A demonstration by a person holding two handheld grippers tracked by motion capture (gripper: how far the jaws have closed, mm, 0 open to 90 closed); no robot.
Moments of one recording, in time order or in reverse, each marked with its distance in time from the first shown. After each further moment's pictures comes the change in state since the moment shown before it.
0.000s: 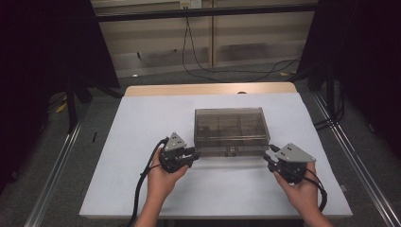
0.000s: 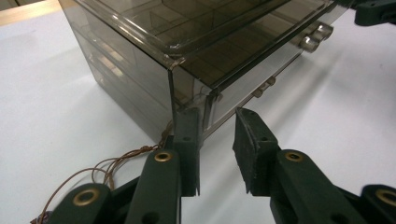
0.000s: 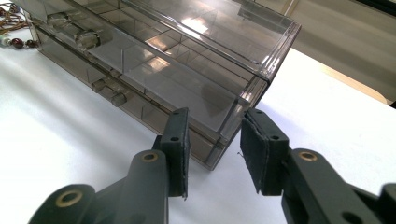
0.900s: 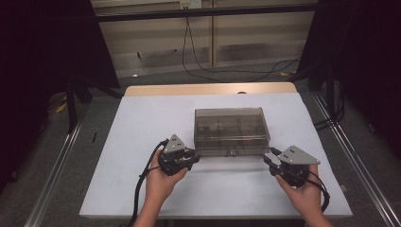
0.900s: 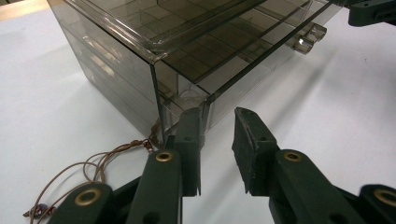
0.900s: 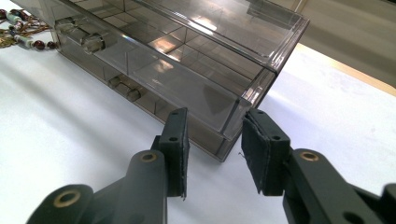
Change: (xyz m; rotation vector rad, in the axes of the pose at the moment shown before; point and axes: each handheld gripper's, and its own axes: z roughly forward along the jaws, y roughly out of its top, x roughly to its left) left arm -0.006 0.000 -0.006 0.018 -0.017 0.009; right arm 0.001 -0.003 -0.009 0.004 0.035 0.021
